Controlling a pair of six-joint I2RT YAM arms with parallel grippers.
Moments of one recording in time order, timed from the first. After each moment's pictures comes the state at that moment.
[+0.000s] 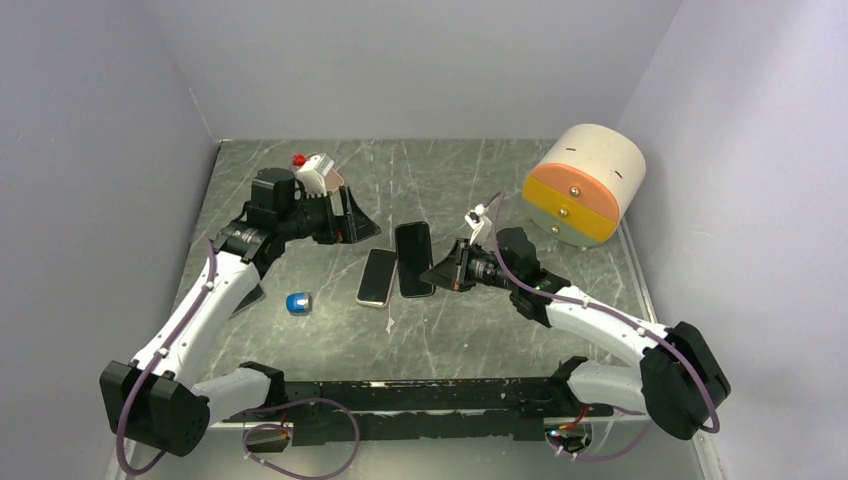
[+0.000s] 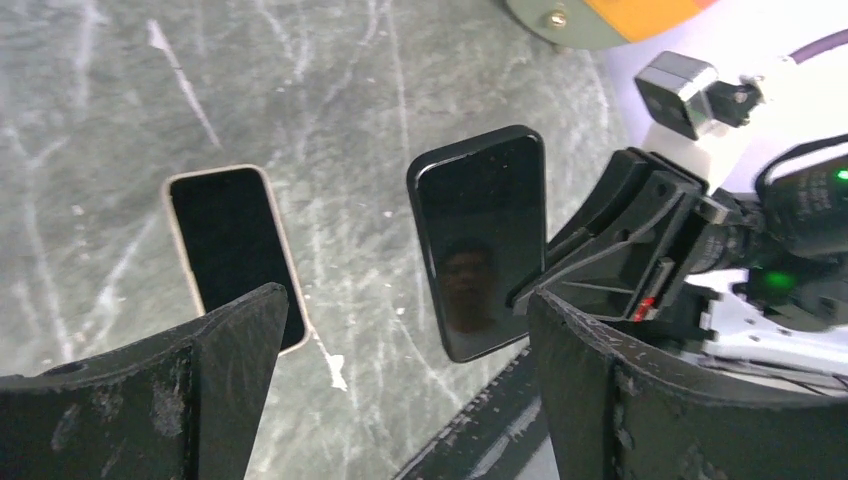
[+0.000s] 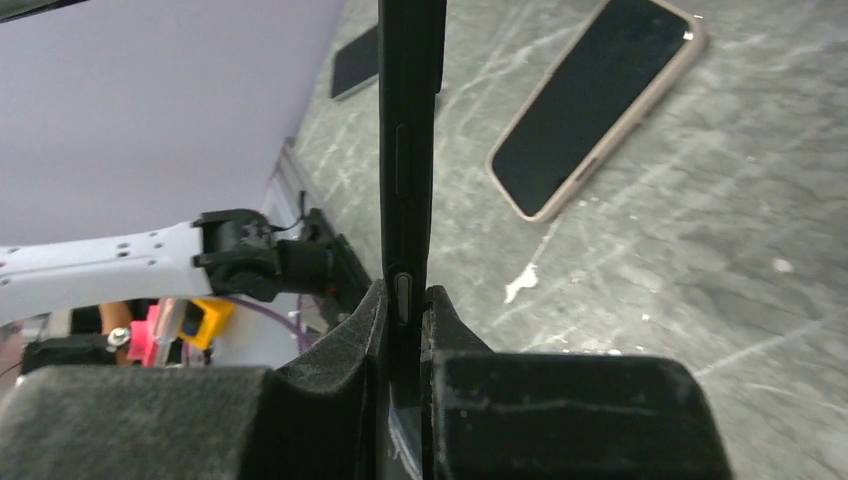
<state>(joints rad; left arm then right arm) -0.30 1.14 1.05 -0.43 0.54 -0.46 0.65 1.15 0.56 0.28 -0.49 0.79</state>
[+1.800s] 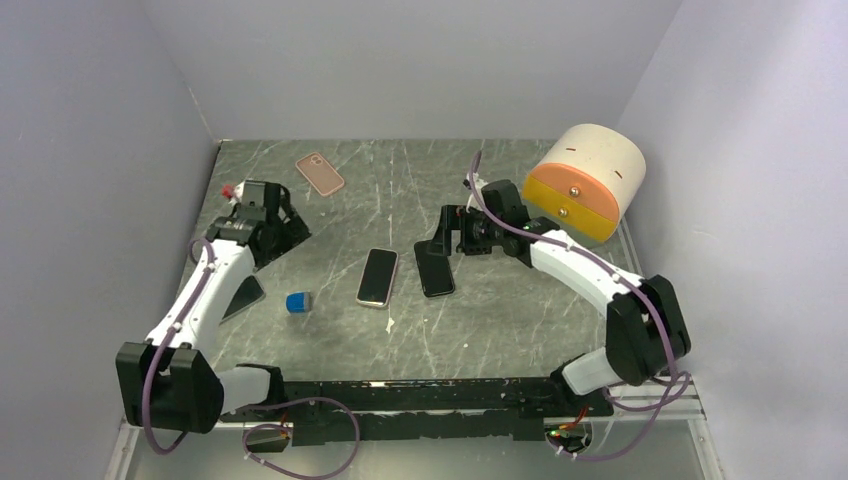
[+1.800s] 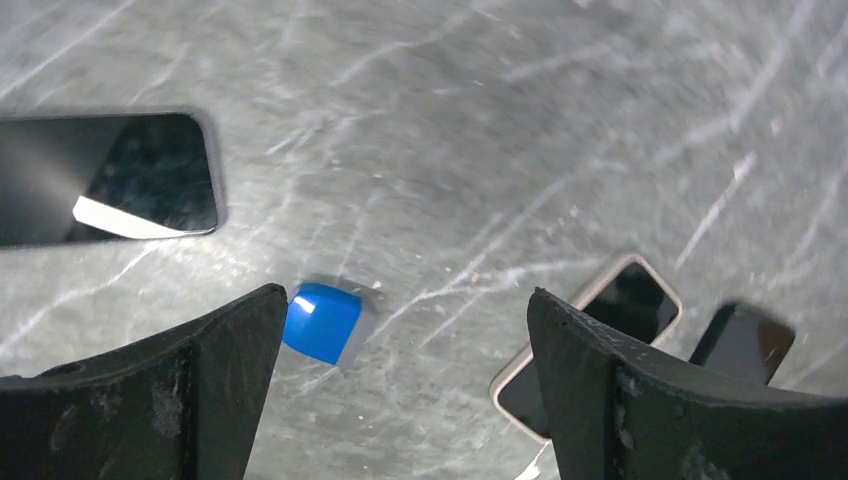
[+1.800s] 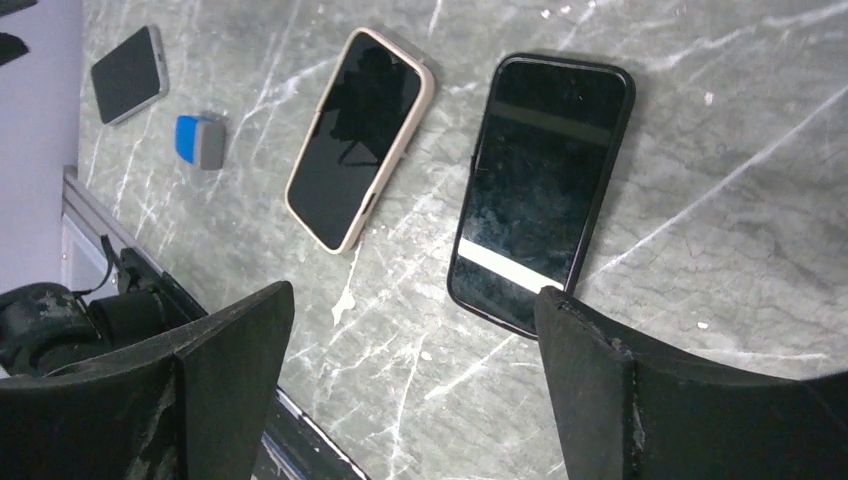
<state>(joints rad) -0.15 1.22 1.02 -0.73 -0.23 -0.63 0.49 1.47 0.99 -0.26 -0.38 0.46</state>
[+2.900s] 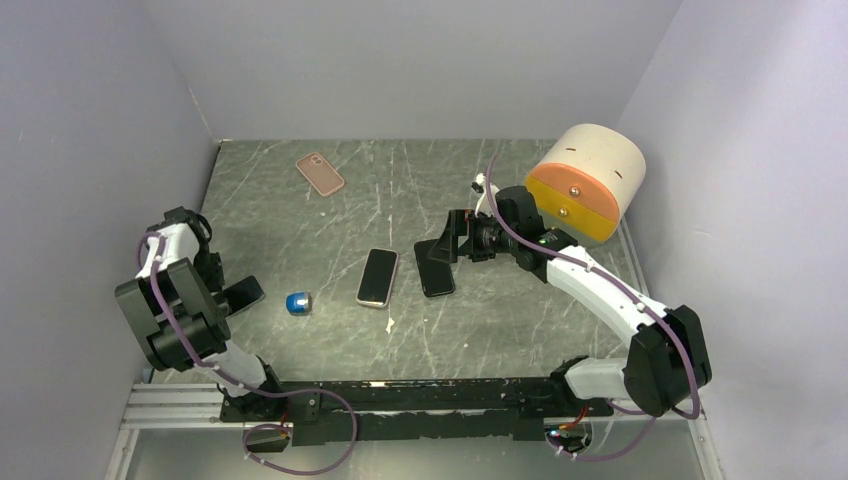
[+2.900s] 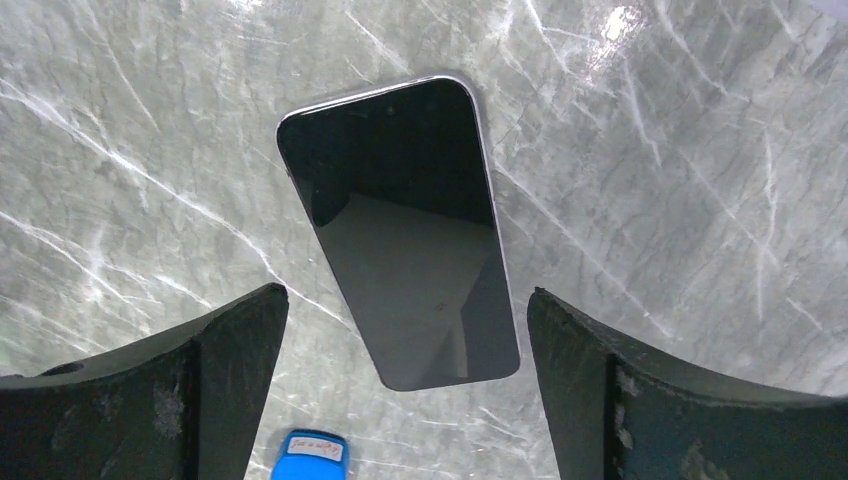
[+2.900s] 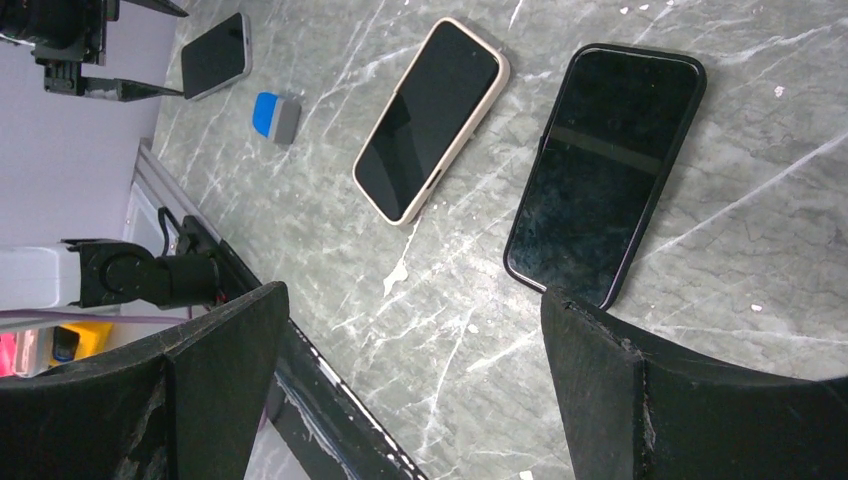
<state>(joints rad) 0.50 1.57 1.03 -0.97 -0.33 -1.43 0.49 1.29 0.91 -0.24 -0.46 0.48</state>
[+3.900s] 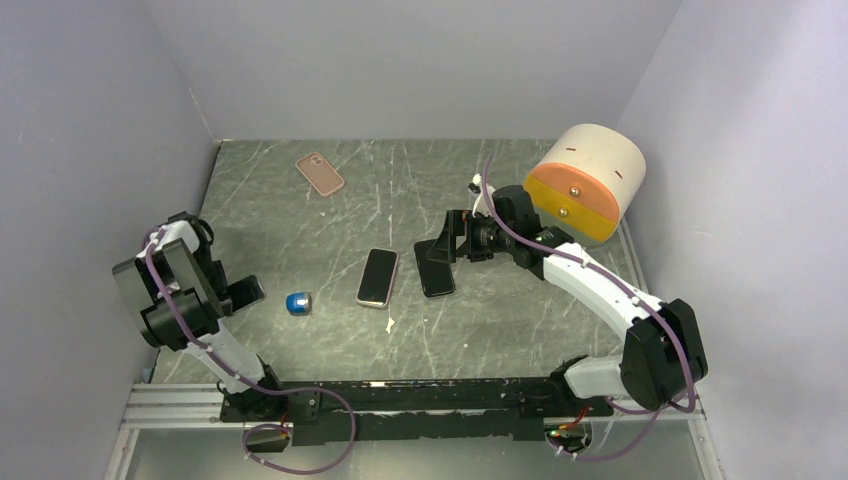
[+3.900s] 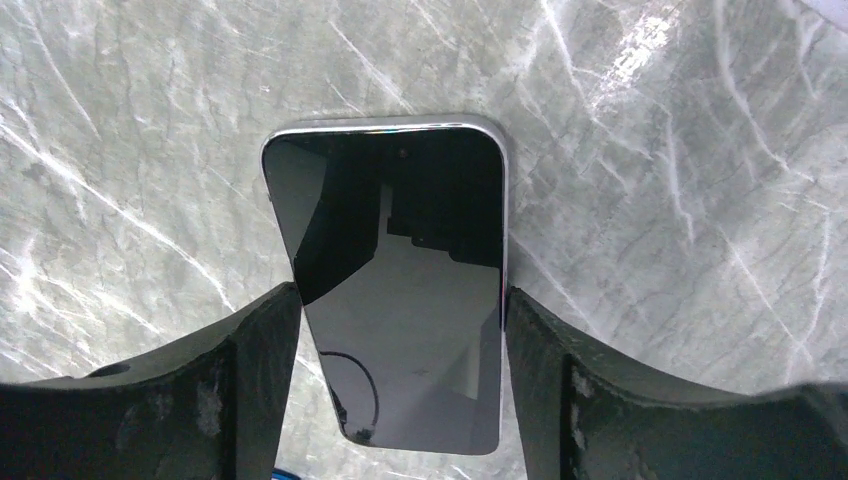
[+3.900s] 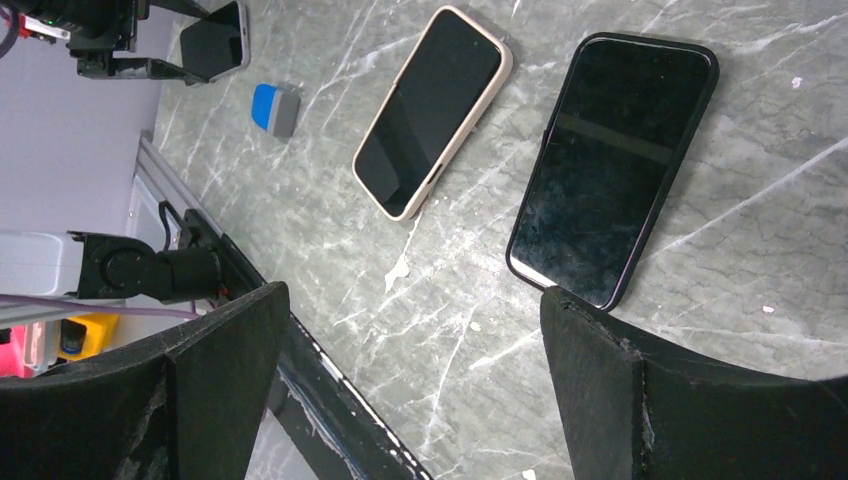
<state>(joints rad) 0.51 1.71 1.05 -0.94 -0.32 -1.53 0.49 1.32 0.92 -0.25 -0.48 0.48</state>
